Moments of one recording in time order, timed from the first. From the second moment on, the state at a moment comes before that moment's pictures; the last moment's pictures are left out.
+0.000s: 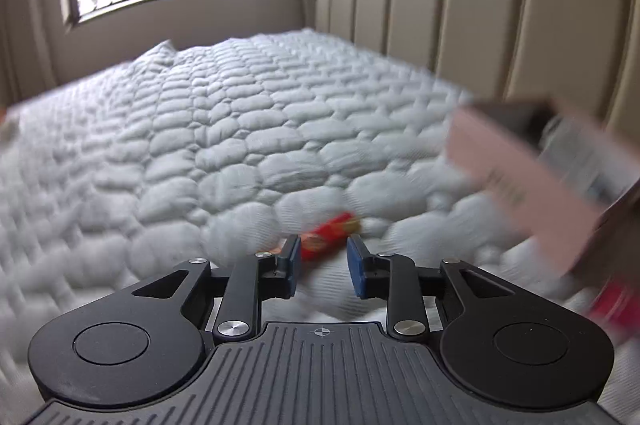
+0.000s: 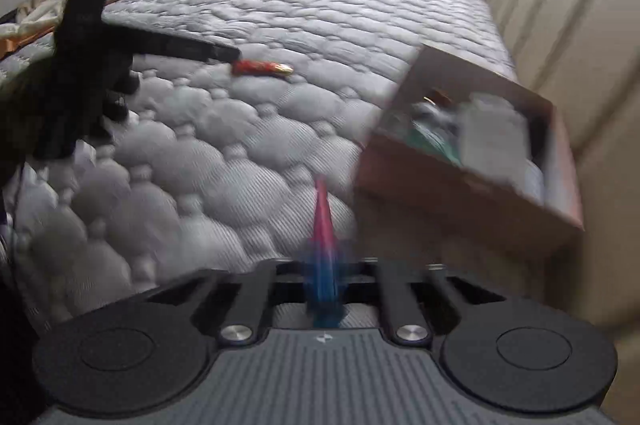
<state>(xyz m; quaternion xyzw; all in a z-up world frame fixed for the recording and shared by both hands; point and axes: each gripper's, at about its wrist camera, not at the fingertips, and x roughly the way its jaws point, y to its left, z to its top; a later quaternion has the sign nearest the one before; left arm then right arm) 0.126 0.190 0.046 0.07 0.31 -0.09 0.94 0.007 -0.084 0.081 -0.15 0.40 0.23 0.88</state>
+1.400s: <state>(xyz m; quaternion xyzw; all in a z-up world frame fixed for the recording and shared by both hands) 0.060 0.126 0.042 0.07 0.38 -0.10 0.92 -0.041 -0.136 0.033 -0.08 0.32 0.18 0.93</state>
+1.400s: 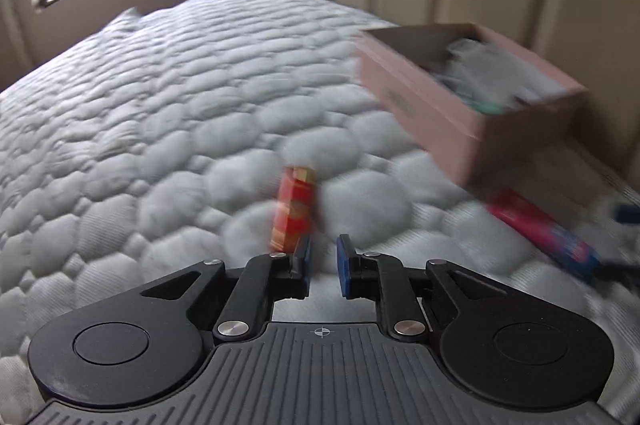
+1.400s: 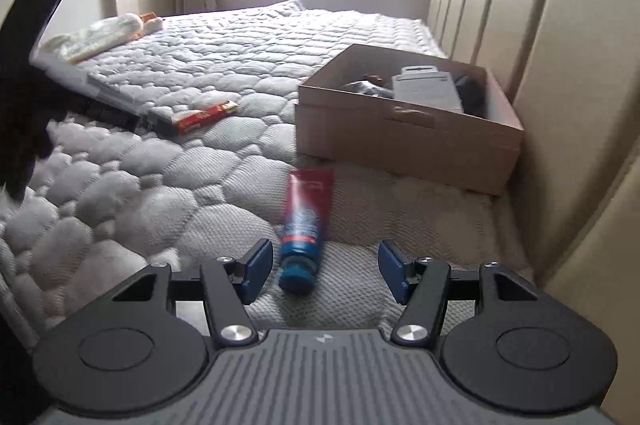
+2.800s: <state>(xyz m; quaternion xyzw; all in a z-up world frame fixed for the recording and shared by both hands) -0.007 0.051 0.034 0.04 0.40 -0.18 0.90 -0.032 -0.144 0.013 -0.06 0.37 0.24 0.89</state>
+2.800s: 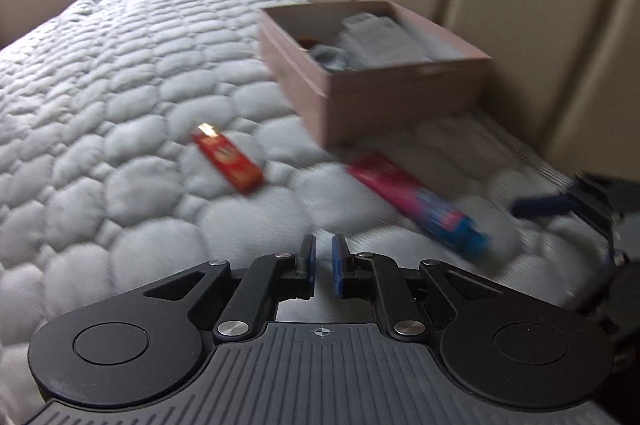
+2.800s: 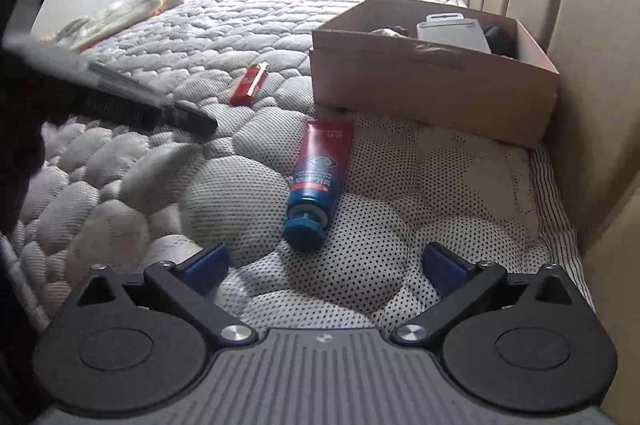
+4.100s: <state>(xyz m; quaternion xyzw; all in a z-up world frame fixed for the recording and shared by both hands) -0.026 0.073 0.010 -0.03 0.37 -0.19 0.91 -0.007 -0.139 0.043 -0.08 0.38 0.18 0.91</state>
